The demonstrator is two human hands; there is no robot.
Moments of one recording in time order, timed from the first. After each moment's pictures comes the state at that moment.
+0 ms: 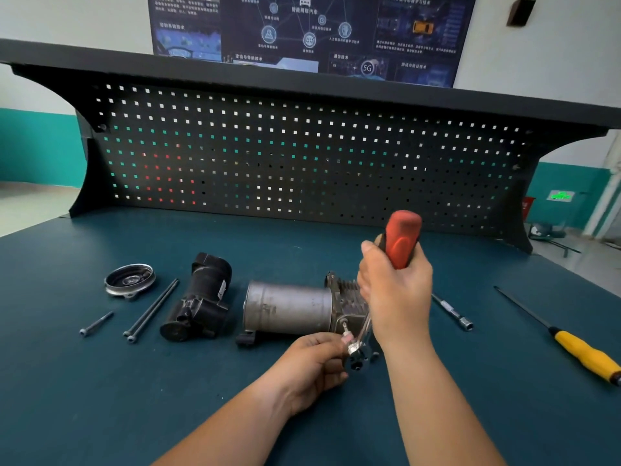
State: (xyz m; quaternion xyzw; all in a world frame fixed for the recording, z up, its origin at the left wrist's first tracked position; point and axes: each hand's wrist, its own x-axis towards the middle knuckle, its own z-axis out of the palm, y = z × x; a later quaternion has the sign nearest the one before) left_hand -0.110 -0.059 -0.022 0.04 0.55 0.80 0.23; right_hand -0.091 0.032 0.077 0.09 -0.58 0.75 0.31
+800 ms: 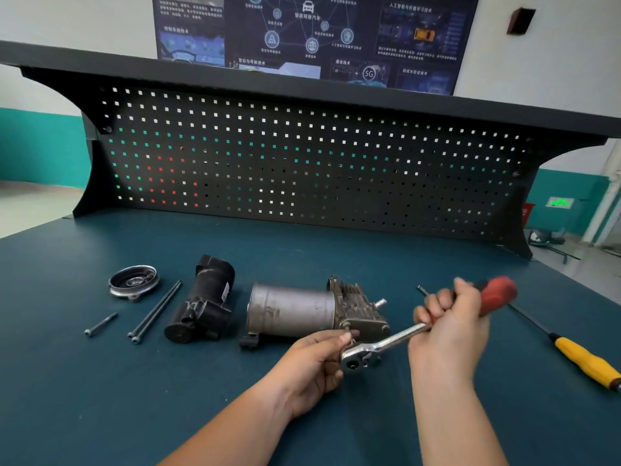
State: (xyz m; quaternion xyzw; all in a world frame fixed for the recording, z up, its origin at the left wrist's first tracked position) left_hand -0.111 -0.062 -0.020 0.03 0.52 0.82 0.24; right_hand -0.089 0.070 0.057 -0.08 -0.30 0.87 0.38
